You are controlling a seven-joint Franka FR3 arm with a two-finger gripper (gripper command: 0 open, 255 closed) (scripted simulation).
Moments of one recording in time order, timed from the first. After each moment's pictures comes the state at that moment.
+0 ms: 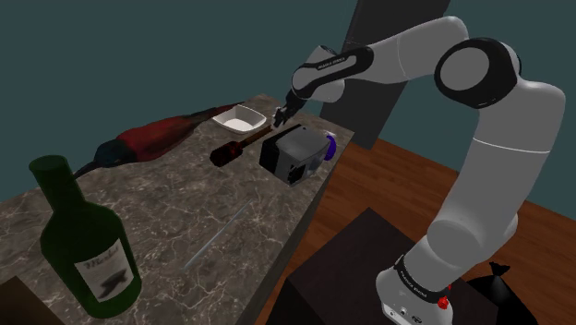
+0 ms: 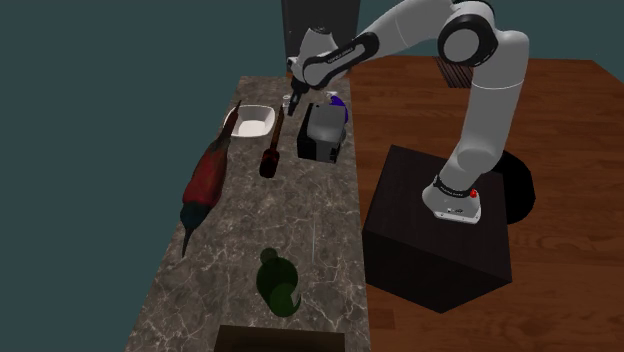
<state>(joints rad) -0.23 0.32 0.11 -1.92 0.17 2.55 -0.46</state>
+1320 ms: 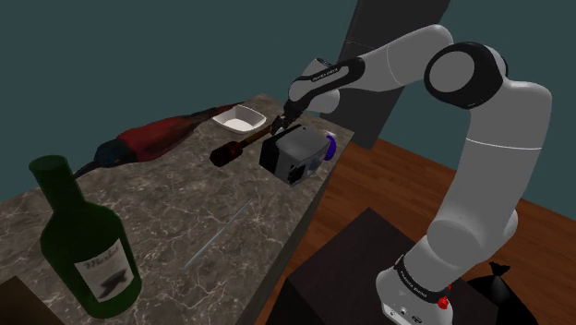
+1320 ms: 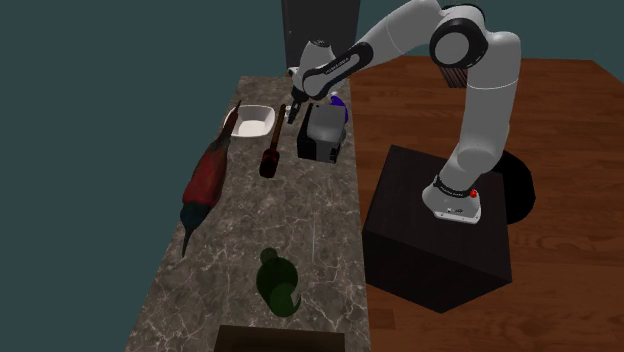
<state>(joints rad) -0.23 0.38 0.12 -1.94 0.18 2.64 -0.48</state>
